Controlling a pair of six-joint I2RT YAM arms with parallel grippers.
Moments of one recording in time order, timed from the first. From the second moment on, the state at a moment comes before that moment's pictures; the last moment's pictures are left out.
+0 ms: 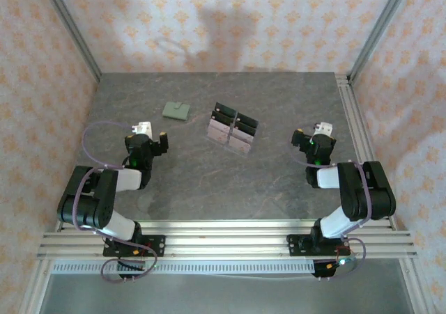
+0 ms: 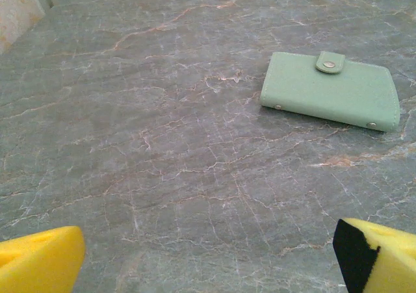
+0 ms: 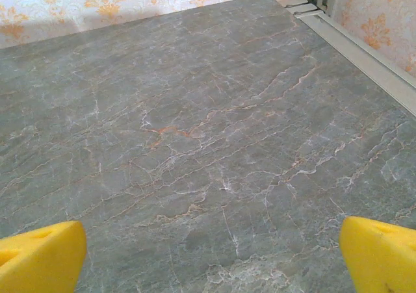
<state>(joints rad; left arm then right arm) -0.06 1.51 0.40 0.68 -0.26 -0.06 0.03 1.55 0.39 0.79 0.20 0.18</state>
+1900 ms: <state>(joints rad) -0.26 1.80 1.25 -0.29 0.18 -0.53 0.30 1.35 0.74 -0.06 -0.32 0.88</state>
